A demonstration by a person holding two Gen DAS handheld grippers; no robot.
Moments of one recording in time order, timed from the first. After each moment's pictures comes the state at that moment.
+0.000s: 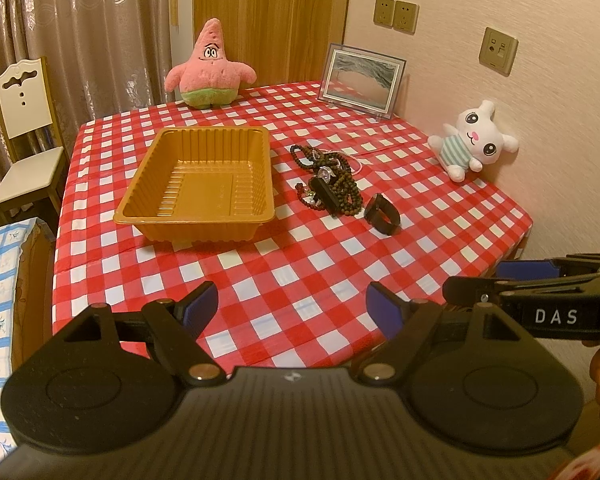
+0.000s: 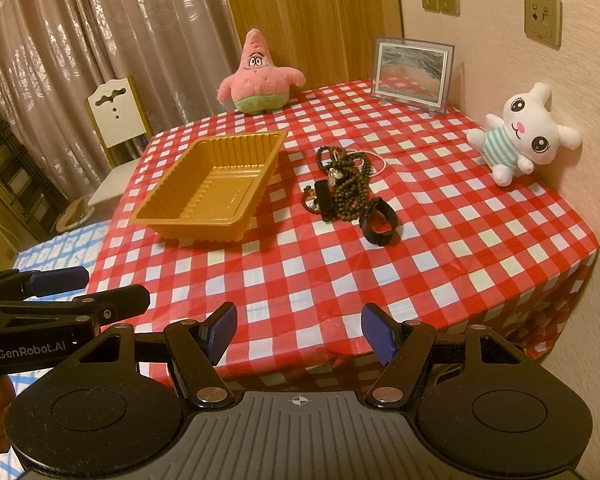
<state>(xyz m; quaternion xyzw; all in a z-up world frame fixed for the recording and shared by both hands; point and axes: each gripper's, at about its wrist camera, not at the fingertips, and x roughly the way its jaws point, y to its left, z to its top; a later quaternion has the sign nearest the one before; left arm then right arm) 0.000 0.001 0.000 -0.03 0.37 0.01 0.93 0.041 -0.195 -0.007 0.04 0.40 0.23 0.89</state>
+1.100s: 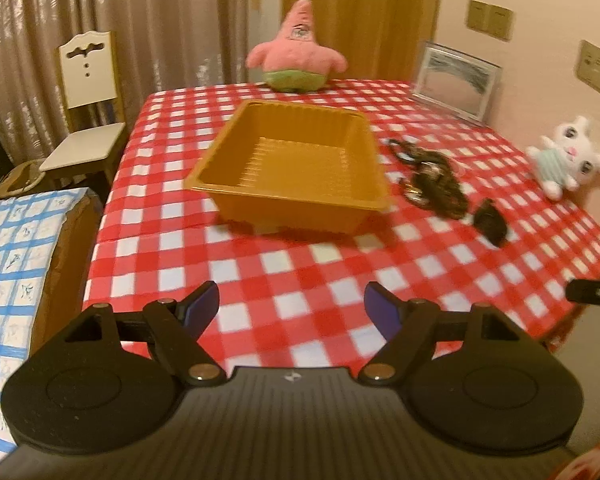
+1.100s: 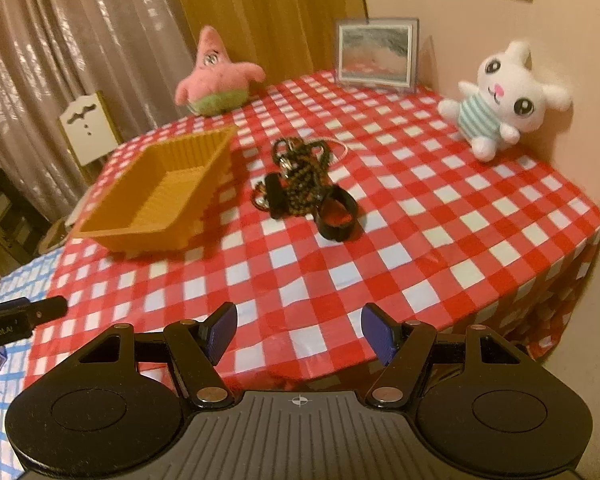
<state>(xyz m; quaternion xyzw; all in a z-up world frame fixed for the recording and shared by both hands) 0.034 0.077 -0.075 -0.06 0.35 0.11 0.93 0.099 -0.224 -0.072 0.07 0.40 0.19 0.89</state>
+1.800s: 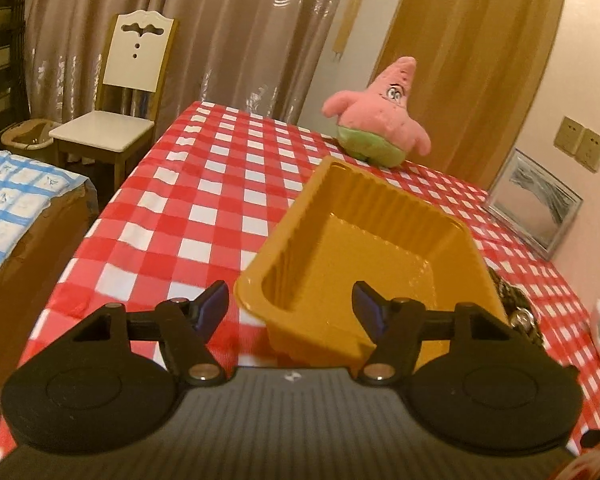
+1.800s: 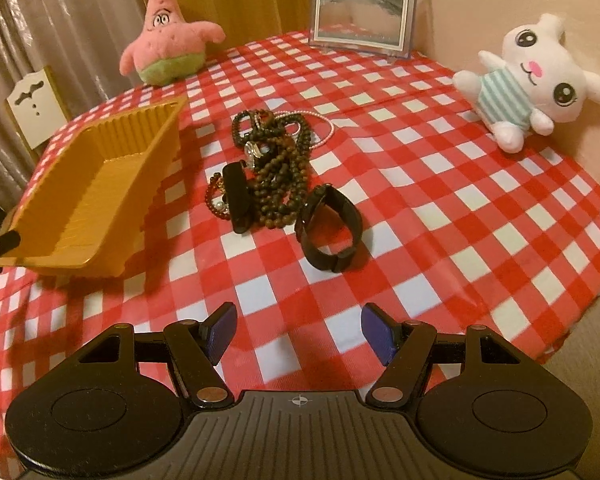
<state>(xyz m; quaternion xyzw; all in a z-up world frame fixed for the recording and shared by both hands) 0.148 0.193 -0.131 -0.20 0.25 0.17 0.93 0.197 -0.175 -0.110 0.05 0.46 0.13 0.88</state>
